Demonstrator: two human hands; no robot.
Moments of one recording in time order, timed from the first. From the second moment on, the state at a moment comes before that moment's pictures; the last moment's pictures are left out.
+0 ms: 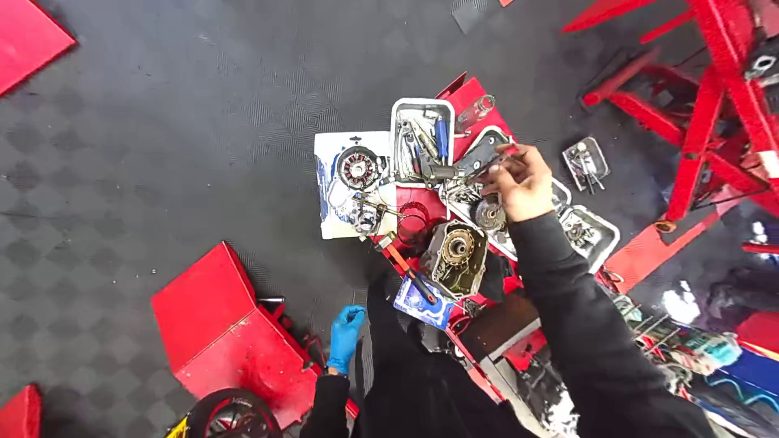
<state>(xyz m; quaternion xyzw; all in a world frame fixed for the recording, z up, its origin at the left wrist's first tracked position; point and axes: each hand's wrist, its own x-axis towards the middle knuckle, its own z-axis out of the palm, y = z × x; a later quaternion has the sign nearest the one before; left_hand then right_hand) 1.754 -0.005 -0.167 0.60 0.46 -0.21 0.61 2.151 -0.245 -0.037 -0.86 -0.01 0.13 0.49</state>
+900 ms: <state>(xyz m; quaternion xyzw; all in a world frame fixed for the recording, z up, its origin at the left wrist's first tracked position) 1.849 -0.044 -0.124 0.68 0.28 -0.24 0.63 1.882 -0.370 0.023 -0.79 0.08 0.07 0.61</state>
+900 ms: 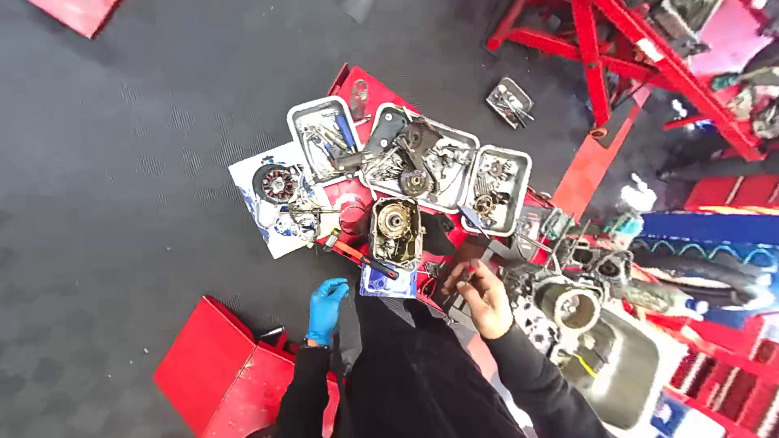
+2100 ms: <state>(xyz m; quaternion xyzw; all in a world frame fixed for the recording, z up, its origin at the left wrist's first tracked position) 2.097 -0.071 -0.047 0.93 -0.09 -0.23 0.28 1.800 -0.389 -0.029 -0.78 0.15 0.02 0.61</state>
